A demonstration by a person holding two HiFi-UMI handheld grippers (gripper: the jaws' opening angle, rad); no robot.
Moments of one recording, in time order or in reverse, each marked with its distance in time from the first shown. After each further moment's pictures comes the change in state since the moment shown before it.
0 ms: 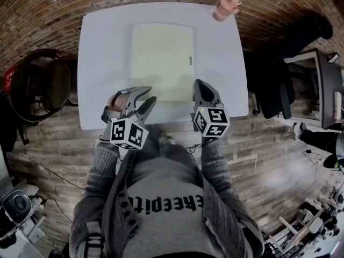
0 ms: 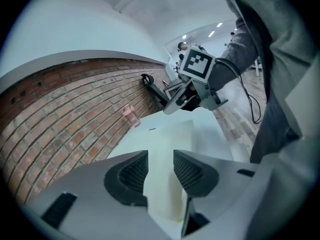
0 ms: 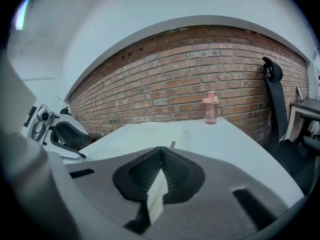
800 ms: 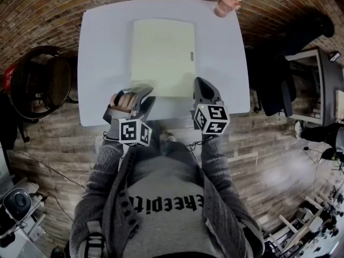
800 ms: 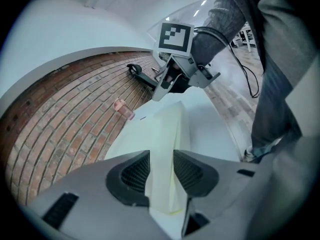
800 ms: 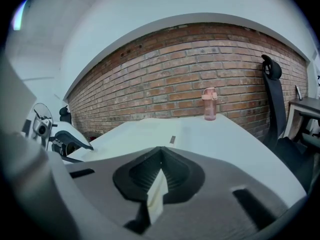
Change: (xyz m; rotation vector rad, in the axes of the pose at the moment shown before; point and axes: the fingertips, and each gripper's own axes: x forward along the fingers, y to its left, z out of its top) left arm 0.014 -0.030 -0.028 0.187 0.149 0.005; right arm -0.001 0.002 -0.015 0.006 0.026 -0.007
